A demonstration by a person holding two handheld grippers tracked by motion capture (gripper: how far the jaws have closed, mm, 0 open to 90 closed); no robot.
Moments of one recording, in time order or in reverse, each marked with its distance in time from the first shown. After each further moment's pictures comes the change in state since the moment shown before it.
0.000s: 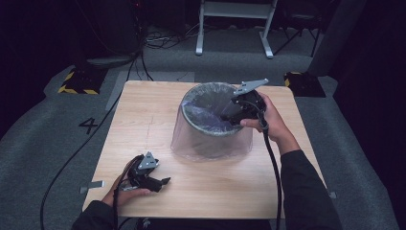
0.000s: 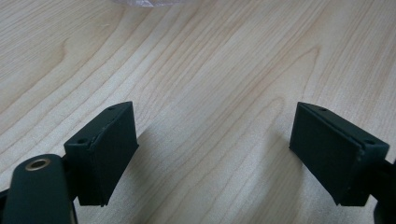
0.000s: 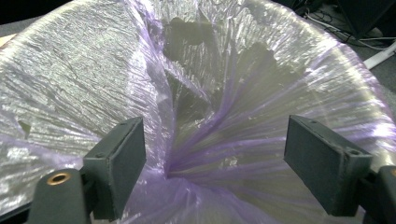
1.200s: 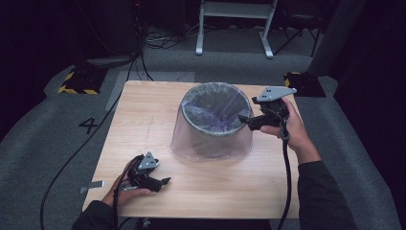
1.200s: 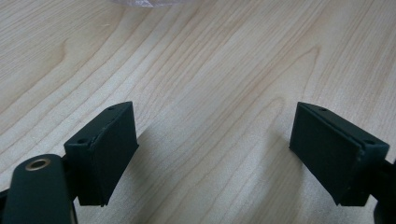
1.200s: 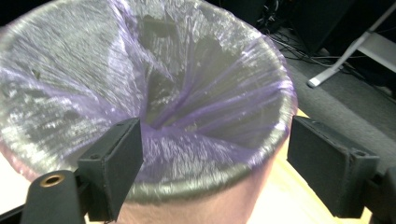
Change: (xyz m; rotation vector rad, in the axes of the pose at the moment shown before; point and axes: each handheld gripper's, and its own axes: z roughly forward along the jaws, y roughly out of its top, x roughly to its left) left arm 0.000 0.000 0.000 0.000 0.000 0.000; right arm -0.001 -0.030 -0.053 -0.074 -0.135 -0.025
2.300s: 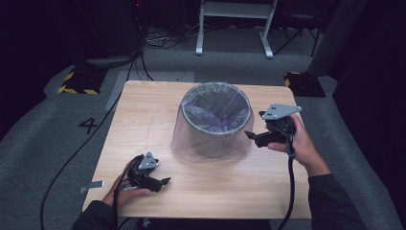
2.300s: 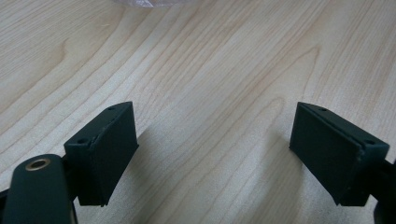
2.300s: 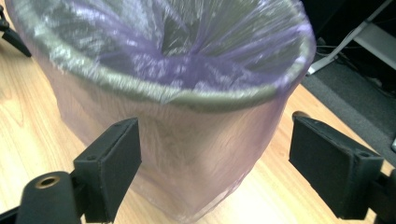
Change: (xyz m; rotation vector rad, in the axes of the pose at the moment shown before) left arm 0.000 0.000 0.000 0.000 0.000 0.000; right arm 0.019 -0.036 -0.017 0.062 -0.014 -0.045
